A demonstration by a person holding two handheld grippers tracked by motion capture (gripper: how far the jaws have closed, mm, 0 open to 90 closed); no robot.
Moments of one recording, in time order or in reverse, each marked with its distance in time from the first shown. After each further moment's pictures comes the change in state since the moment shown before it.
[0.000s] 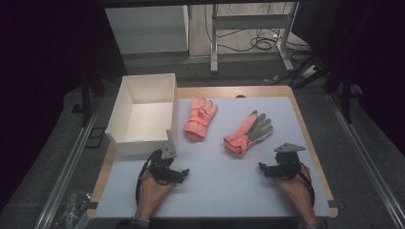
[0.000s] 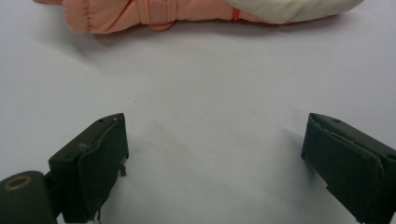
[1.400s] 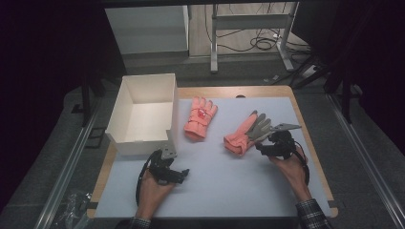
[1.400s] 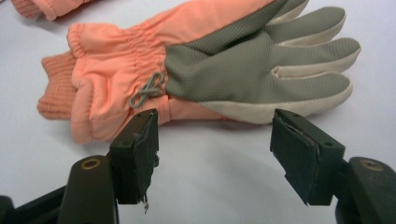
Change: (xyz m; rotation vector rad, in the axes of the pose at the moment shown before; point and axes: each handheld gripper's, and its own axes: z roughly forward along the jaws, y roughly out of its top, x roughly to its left) left arm 0.000 0.000 0.000 0.003 0.001 0.006; right arm -0.012 0.061 0.009 -0.026 0.044 0.036
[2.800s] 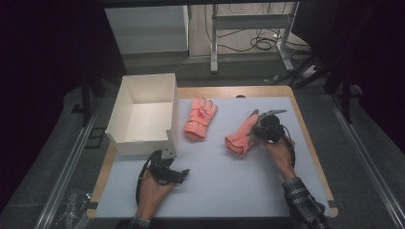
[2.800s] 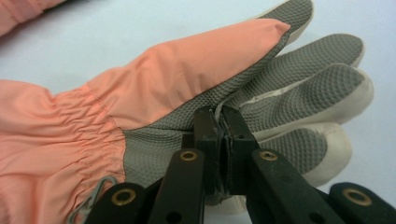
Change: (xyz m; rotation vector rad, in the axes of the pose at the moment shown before) left arm 0.000 0.000 0.000 -0.003 0.000 -0.001; right arm -0.009 0.041 0.045 0.074 -0.074 0.016
